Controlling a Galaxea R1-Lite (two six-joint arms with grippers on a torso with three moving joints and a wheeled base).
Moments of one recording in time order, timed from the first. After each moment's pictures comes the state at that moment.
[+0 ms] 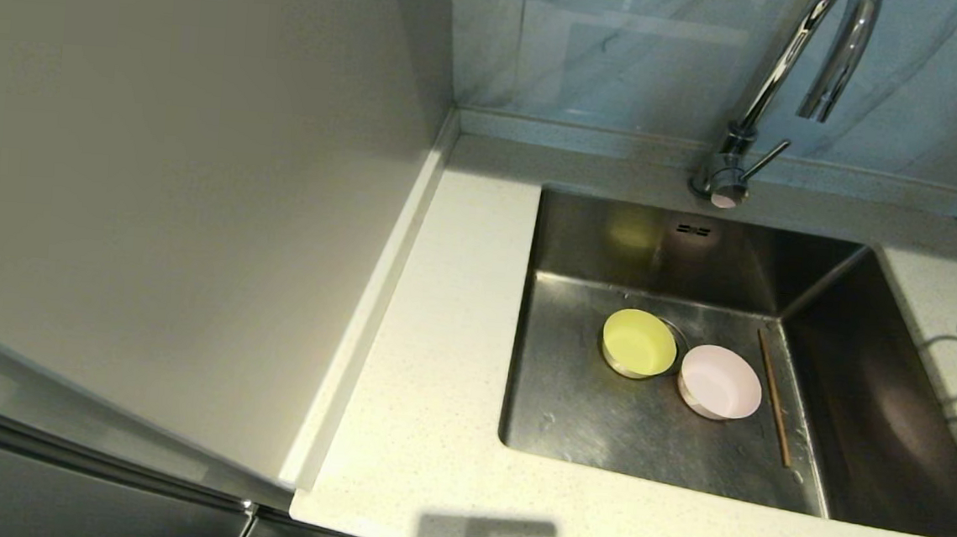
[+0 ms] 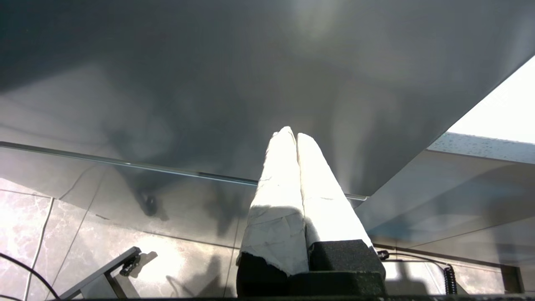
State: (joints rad) left arm 0.00 0.00 0.00 0.00 0.02 -0.03; right arm -0.67 2.03 -1.82 0.90 0.04 -0.42
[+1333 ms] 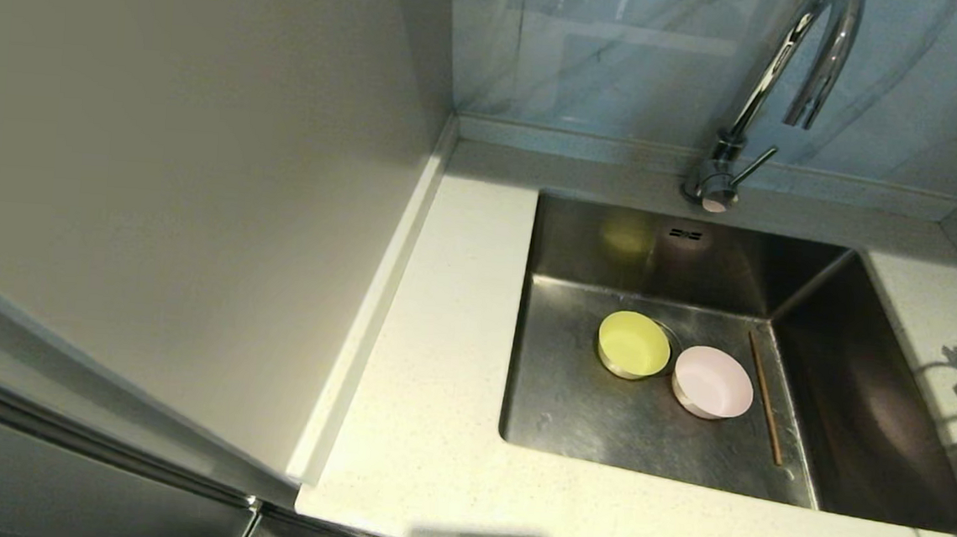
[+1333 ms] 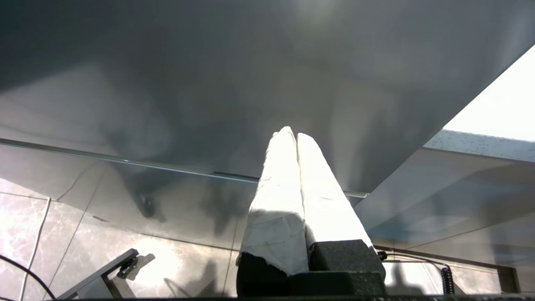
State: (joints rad) left arm 0.00 0.00 0.00 0.00 0.02 -0.03; right arm -0.63 2.04 -1.58 0.68 0.05 -0.48
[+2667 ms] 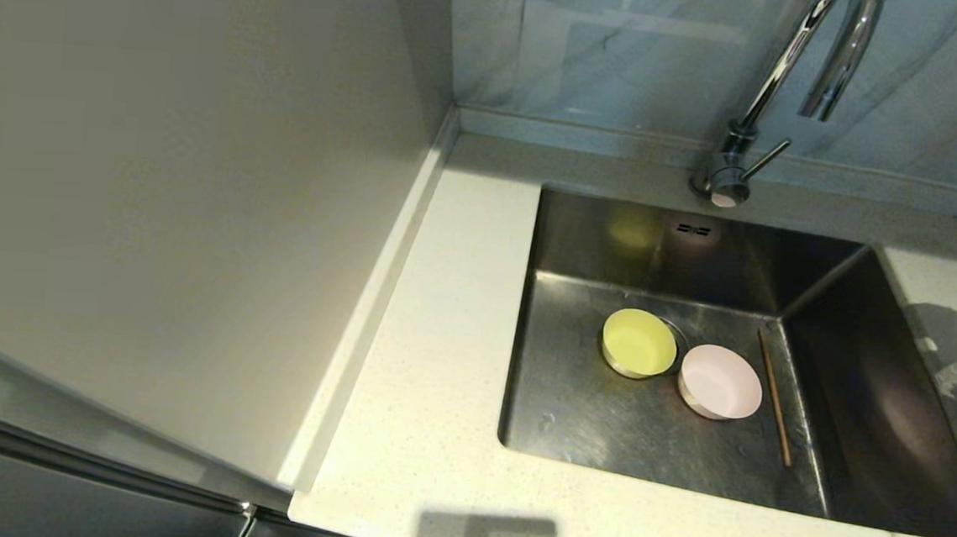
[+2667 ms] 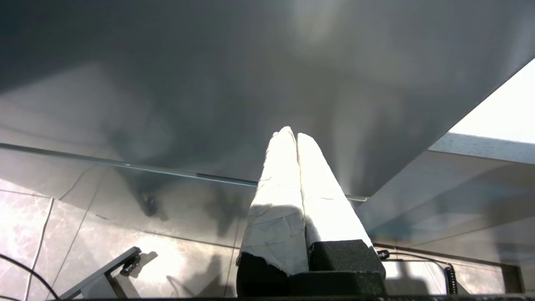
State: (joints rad) left arm 0.00 0.00 0.00 0.00 0.02 -0.03; right arm -0.52 1.86 -1.58 0.64 0.10 -0.47
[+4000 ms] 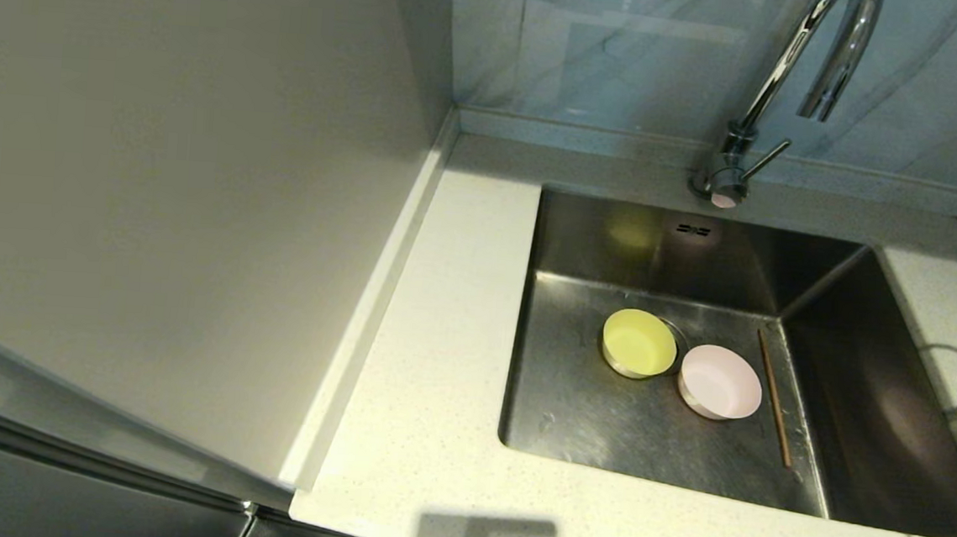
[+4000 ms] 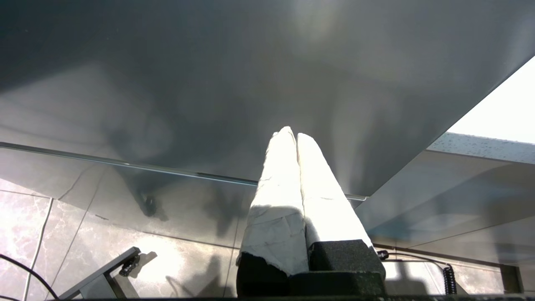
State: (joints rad) left arm 0.00 0.00 0.00 0.00 0.02 -0.03; right arm -0.67 1.90 -1.69 0.89 0.10 -0.14
